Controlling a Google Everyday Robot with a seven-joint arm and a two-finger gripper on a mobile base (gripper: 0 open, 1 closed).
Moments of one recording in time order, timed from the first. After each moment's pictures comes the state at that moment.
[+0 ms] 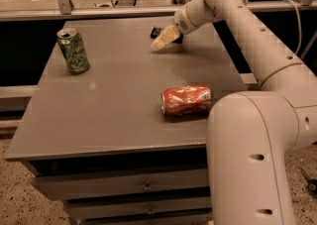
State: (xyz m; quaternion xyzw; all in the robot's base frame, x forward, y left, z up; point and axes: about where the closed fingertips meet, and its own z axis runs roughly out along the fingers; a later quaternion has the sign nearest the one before) arm 0.842 -0.050 0.847 -0.47 0.77 0.15 0.40
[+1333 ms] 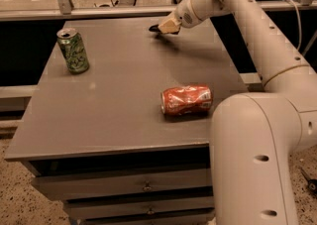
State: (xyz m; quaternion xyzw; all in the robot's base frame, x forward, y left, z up) arm 0.824 -0.049 0.878 -0.50 0.74 0.18 0.41
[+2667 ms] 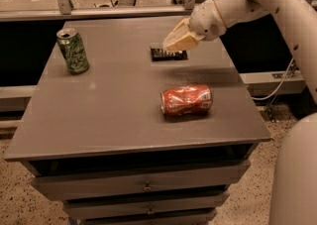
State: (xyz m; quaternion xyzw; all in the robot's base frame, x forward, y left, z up) arm 0.657 -0.053 0.907 -0.65 0.61 0.28 0.36
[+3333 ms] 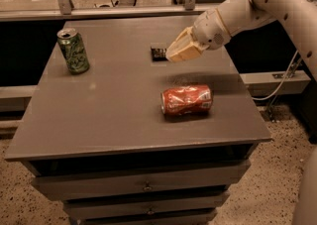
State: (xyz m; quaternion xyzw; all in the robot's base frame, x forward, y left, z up) arm 0.626 -0.062 0.896 -0.66 0.61 0.27 0.35
